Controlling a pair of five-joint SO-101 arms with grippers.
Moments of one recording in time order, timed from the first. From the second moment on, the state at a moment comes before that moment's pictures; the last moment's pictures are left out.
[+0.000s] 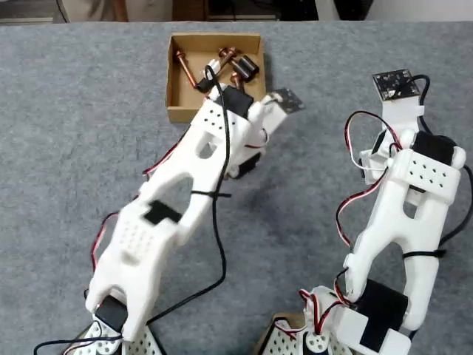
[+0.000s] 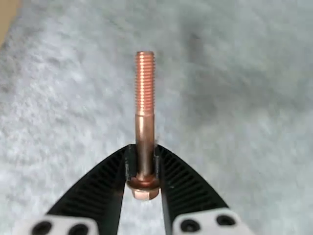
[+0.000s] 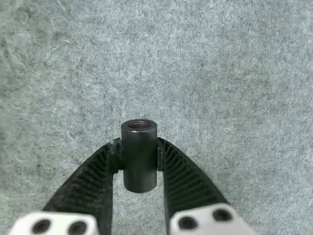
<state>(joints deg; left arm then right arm) 28.2 35.9 -41.6 99.9 -32.7 22.3 -13.5 19.1 71.5 25.0</state>
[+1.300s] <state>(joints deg) 15.2 -28.3 71.8 17.8 -88.8 22.3 -13.5 19.1 71.5 25.0</state>
